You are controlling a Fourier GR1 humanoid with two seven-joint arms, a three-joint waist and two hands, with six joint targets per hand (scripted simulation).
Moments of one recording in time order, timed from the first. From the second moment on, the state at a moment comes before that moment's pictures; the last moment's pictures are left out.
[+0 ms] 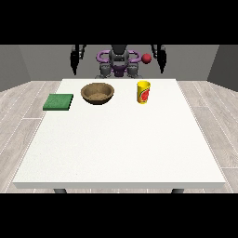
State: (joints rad) left arm -0.01 0.10 -0.01 -1.60 -0.03 0.01 0.01; right arm -0.01 -0.13 -0.01 -1.57 -0.01 0.02 0.02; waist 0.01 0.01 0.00
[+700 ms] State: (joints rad) left arm 0.13 0.04 -0.03 -1.83 0.10 0.02 0.26; right arm 0.16 -0.07 0.00 -1.82 -0.17 0.02 0.26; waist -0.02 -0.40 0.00
